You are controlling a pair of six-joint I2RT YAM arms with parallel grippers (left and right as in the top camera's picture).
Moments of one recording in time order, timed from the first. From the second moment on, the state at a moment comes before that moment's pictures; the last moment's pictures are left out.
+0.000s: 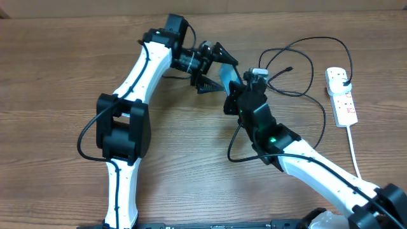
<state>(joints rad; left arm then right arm) -0.27 2.32 2.02 -1.03 1.23 -0.71 0.60 1.44 0.79 0.18 0.33 0.58</state>
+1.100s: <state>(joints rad) 0.01 1.04 0.75 -0.44 0.49 -0.99 -0.14 0.96 0.65 -0.20 -0.58 0.95</state>
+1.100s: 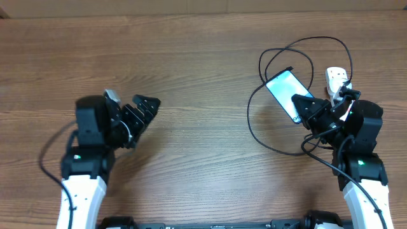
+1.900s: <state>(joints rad) -0.18 1.38 0.54 0.50 0.84 -1.80 0.39 1.20 0.42 0.49 -0.49 1.74</state>
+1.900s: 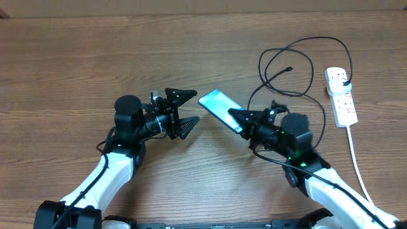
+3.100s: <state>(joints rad) -0.30 1.38 0.54 0.48 0.75 -1.82 0.57 1.27 0.42 0.63 -0.42 1.76</state>
